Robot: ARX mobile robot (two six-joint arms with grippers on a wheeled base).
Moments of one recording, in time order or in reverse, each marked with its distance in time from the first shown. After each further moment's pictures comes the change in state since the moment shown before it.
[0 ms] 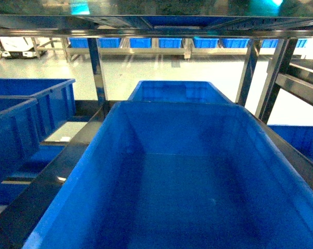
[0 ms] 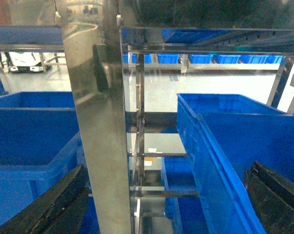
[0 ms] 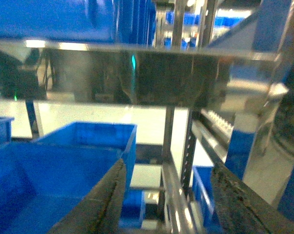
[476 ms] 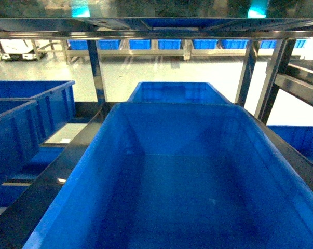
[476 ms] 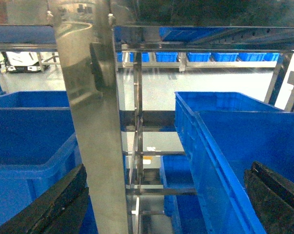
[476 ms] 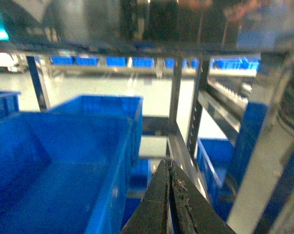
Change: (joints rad) left arm -0.002 0.000 0.000 -0.004 0.007 0.000; right arm 0.223 -0.523 0.004 -0.617 0.229 -0.017
